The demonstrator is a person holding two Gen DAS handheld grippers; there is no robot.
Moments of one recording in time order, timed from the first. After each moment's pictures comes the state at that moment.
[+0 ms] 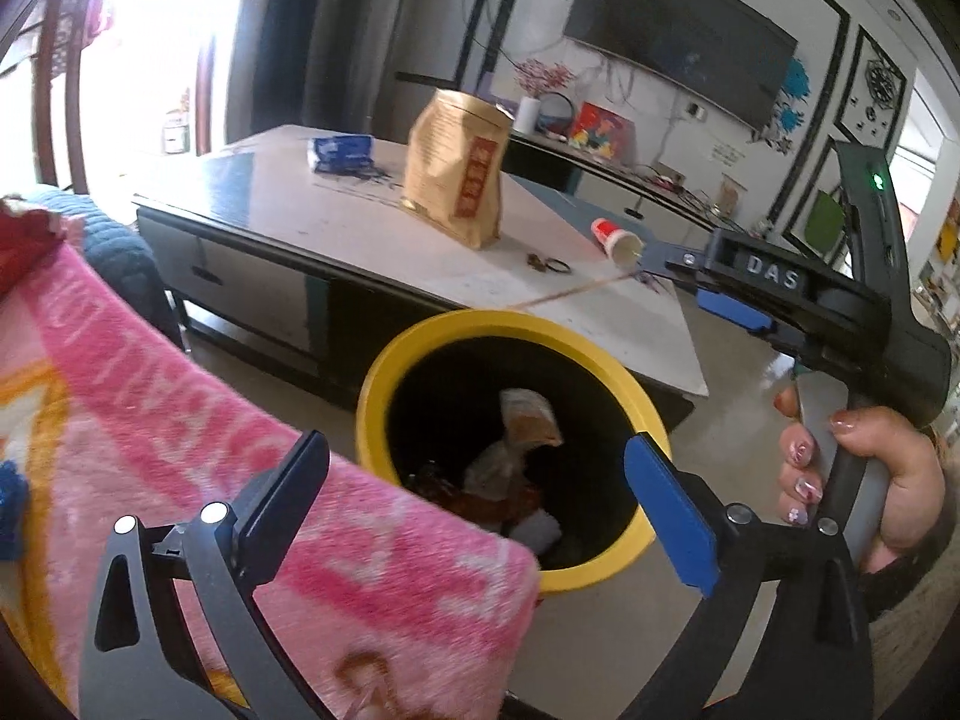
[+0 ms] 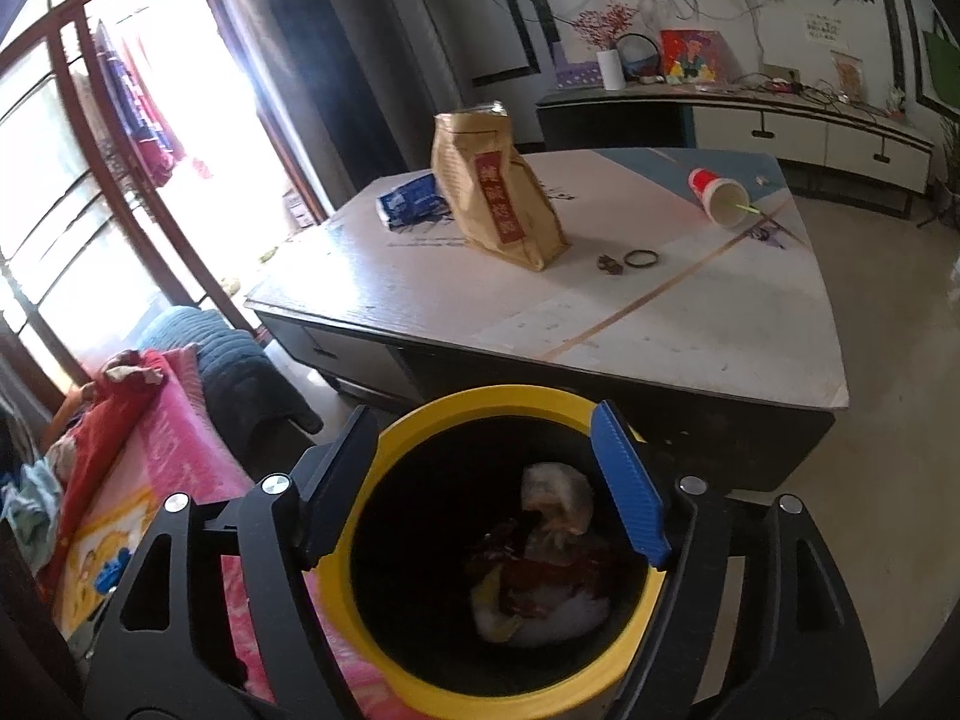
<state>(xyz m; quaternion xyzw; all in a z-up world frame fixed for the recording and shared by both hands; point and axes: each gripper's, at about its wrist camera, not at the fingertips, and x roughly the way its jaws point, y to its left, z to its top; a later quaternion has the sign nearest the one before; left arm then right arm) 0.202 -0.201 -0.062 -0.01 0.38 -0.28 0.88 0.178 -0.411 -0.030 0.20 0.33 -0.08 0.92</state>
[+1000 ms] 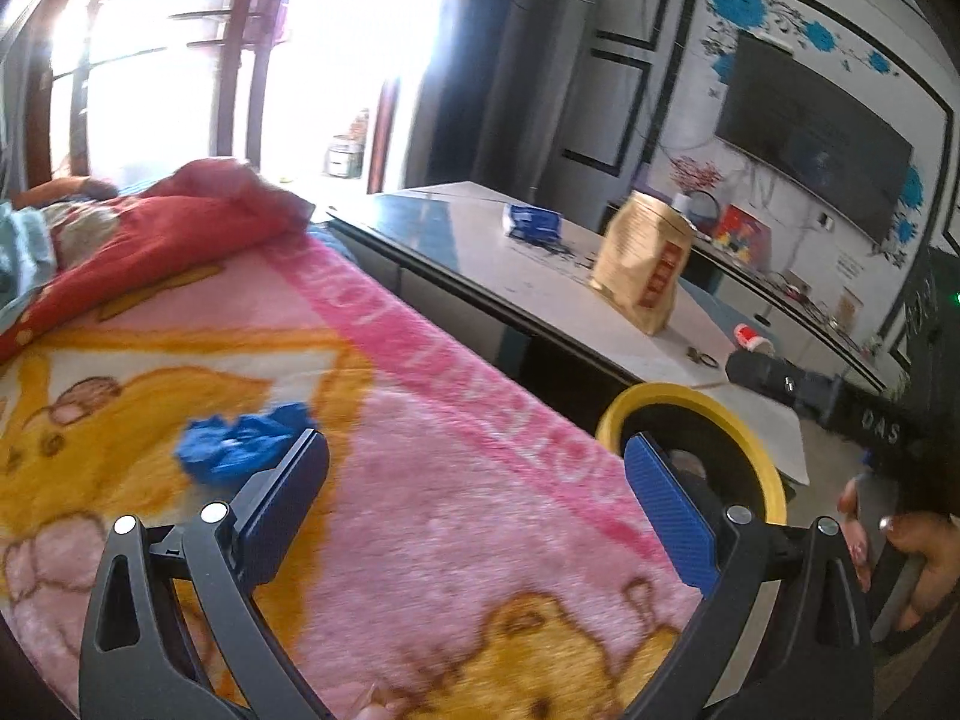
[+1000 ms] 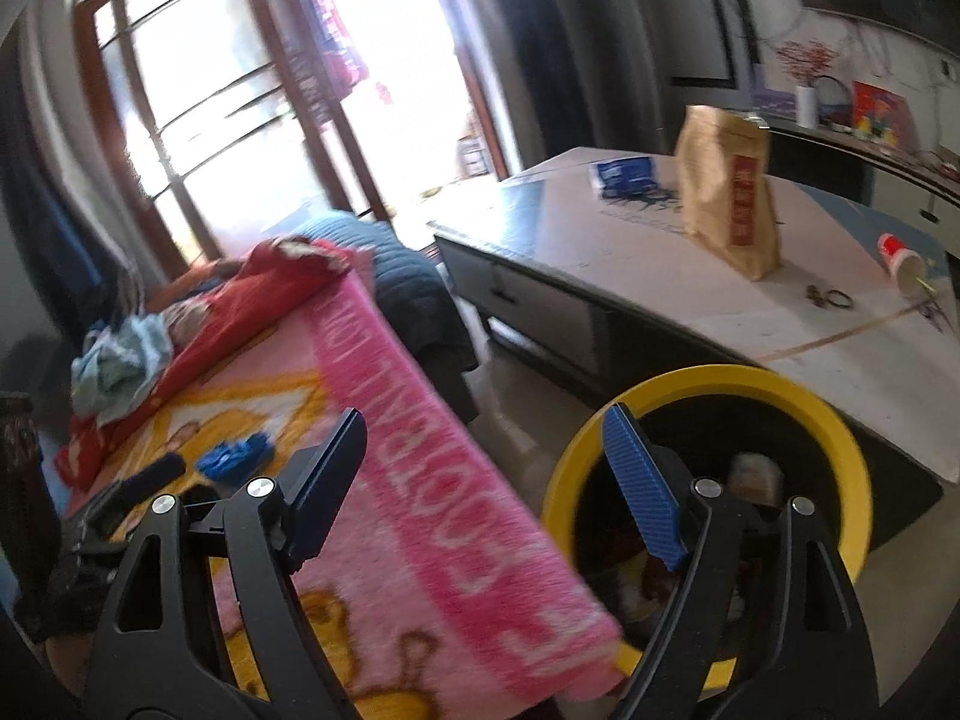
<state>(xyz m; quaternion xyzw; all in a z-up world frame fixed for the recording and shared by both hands) 0.162 -0.035 -0.033 -0.08 0.32 -0.10 0.94 0.175 -0.255 -0.012 0.11 0.34 0.13 0.93</state>
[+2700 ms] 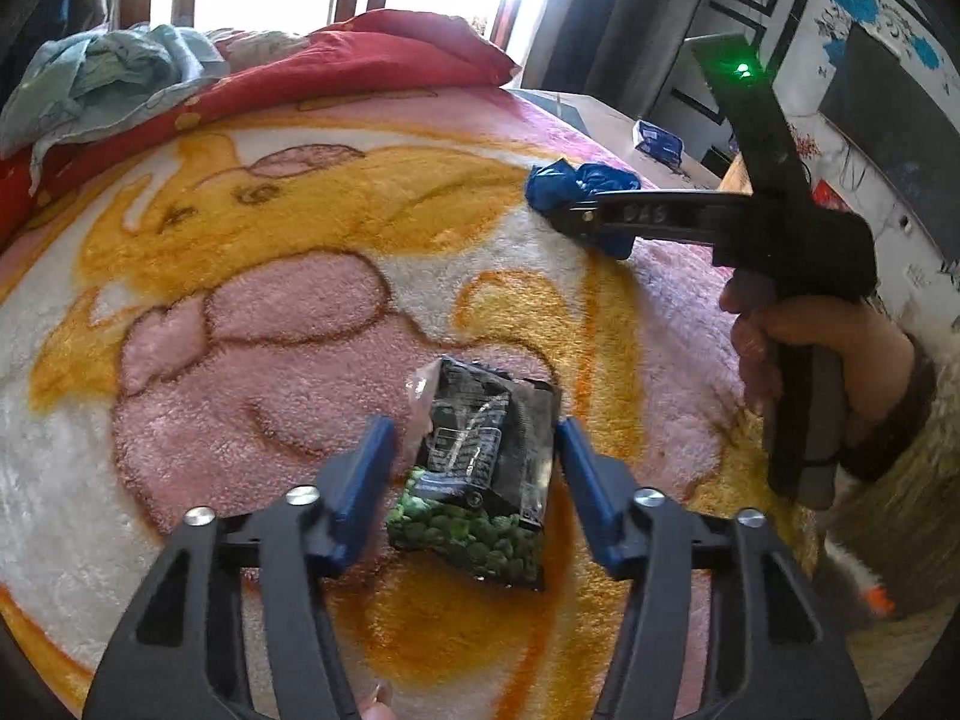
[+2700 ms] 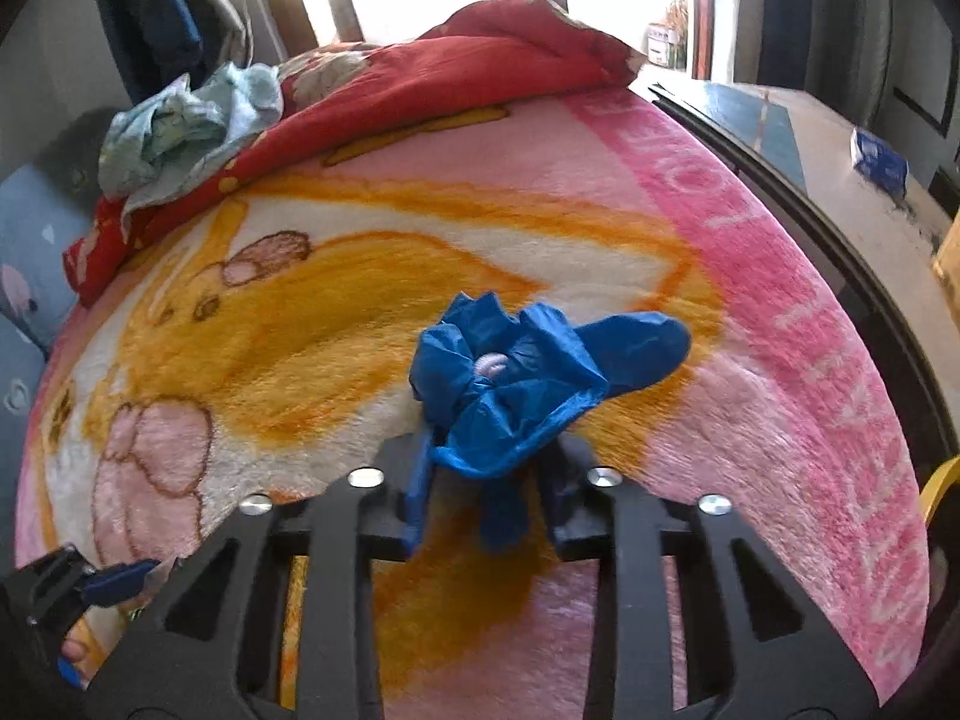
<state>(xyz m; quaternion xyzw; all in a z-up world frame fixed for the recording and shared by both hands) 0.082 0.102 -0.107 -0.11 0.43 -0.02 0.89 0.244 -0.010 -0.091 -0.03 0.46 0.28 0.85</state>
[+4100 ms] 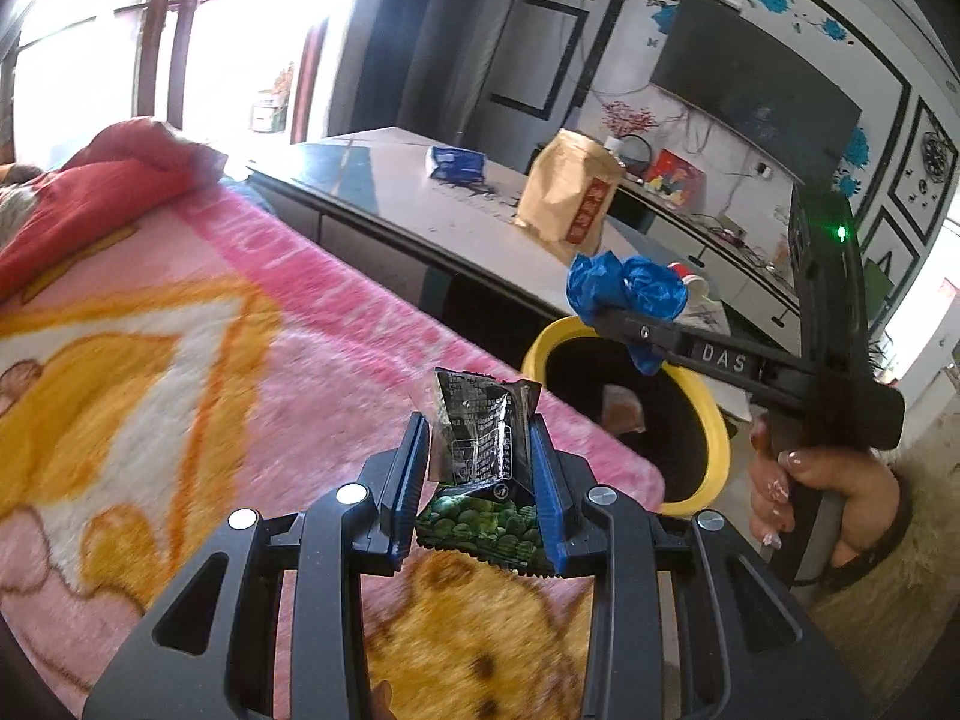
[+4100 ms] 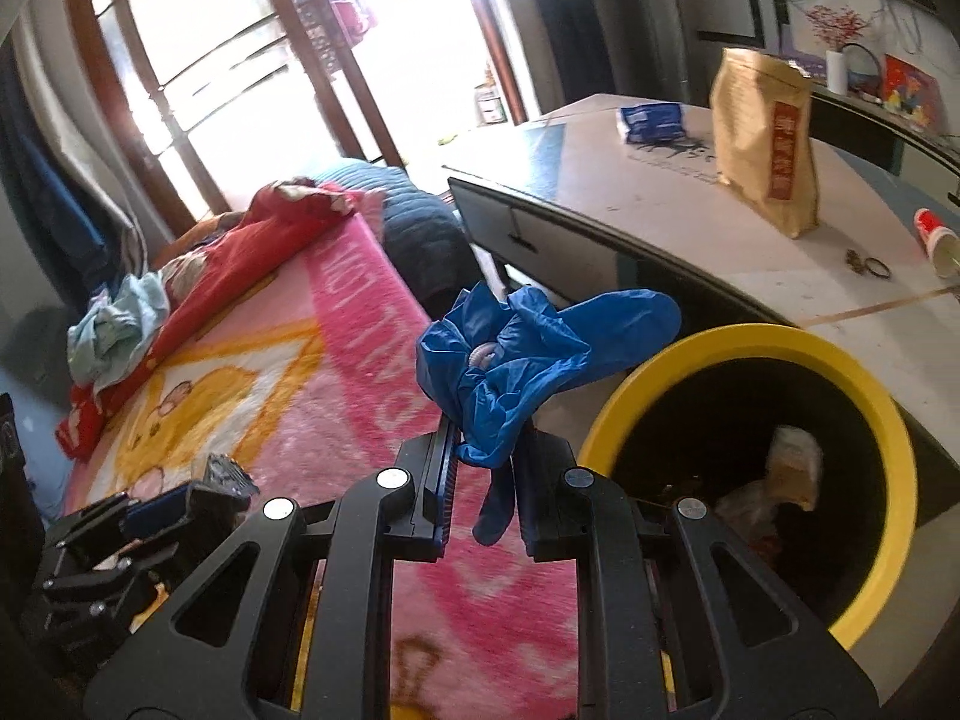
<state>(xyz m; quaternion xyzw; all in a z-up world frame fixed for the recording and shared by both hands) 0.162 -0.066 -0.050 -0.07 0.37 -0.21 0.90 0.202 -0.262 -0.042 0.12 0.39 0.13 0.90</state>
